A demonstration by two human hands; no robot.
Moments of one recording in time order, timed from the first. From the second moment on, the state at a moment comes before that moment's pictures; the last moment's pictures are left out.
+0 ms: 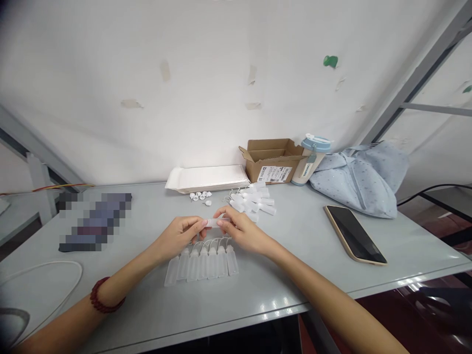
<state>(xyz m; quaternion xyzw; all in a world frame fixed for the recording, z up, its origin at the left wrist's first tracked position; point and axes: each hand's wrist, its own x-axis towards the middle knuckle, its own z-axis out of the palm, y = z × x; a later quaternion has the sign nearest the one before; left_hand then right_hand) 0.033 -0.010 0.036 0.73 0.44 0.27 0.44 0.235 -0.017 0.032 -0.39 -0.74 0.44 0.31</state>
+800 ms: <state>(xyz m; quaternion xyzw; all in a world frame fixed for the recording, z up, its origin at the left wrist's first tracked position) 0.034 -0.011 0.030 0.79 0.43 0.27 0.35 0.233 -0.019 0.036 -0.38 -0.71 0.50 0.32</state>
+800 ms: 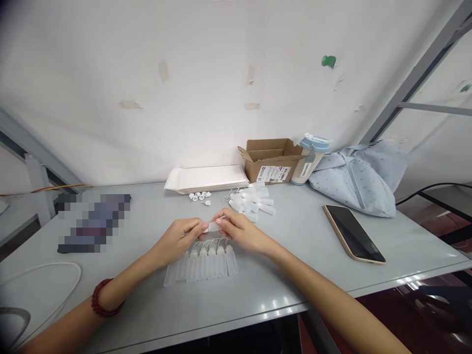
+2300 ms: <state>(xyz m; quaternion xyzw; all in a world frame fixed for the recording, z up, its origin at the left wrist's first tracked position) 0.035 -0.017 0.026 0.82 0.35 0.44 0.12 0.232 -0.013 0.028 -0.38 -0.66 0.51 0.40</state>
